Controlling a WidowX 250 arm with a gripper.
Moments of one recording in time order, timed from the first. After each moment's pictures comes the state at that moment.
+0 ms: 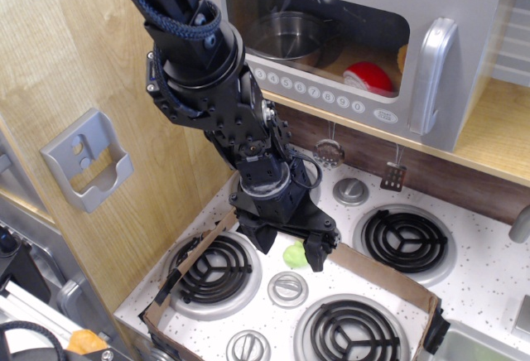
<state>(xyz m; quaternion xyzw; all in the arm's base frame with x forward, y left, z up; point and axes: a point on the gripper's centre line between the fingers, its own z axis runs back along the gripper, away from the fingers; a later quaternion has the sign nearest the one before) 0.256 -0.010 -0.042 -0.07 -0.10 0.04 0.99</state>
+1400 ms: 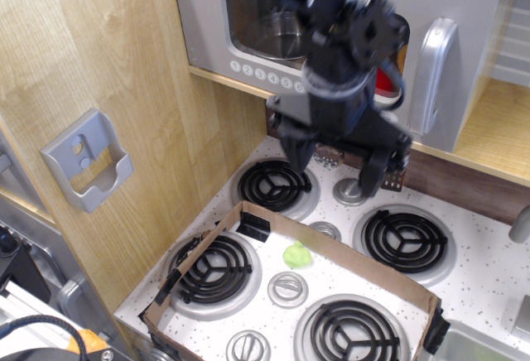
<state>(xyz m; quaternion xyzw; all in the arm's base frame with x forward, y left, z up) 0.272 -0.049 0.075 0.01 -0.13 0.03 0.99</state>
